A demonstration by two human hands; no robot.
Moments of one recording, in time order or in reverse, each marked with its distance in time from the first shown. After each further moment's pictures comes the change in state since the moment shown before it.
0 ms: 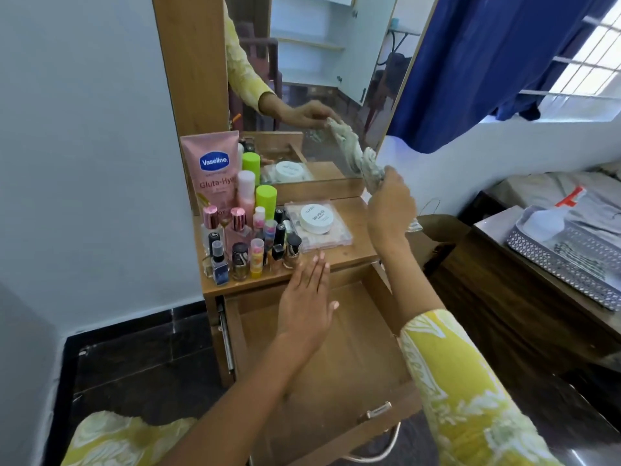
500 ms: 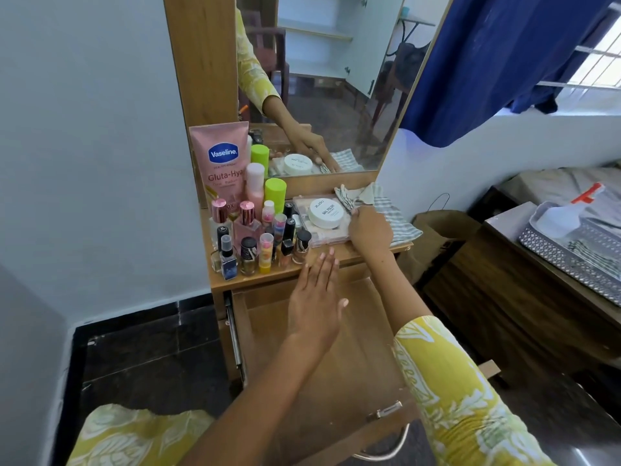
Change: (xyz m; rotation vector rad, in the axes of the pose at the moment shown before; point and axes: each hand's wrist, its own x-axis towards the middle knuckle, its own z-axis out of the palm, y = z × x) left_hand -0.002 0.003 0.010 -0.080 0.025 -0.043; right_hand -0.030 0.001 0.057 -0.003 -0.410 0.092
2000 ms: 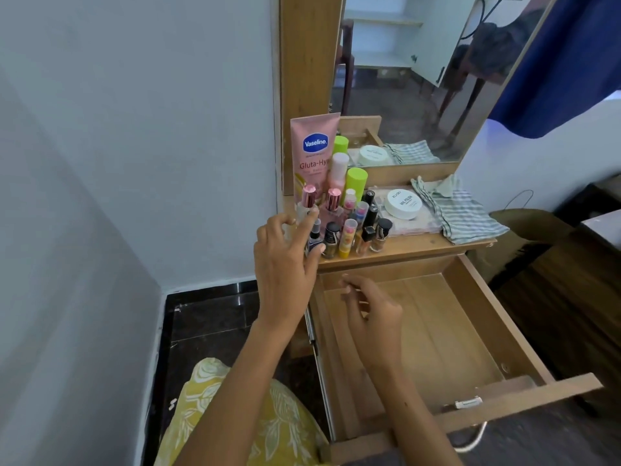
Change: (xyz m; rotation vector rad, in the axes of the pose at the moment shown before) left_hand -0.055 -0.124 -0.049 -0.286 0.647 -0.306; right_hand -0.211 -0.031 0.043 0.657 0.113 -0.474
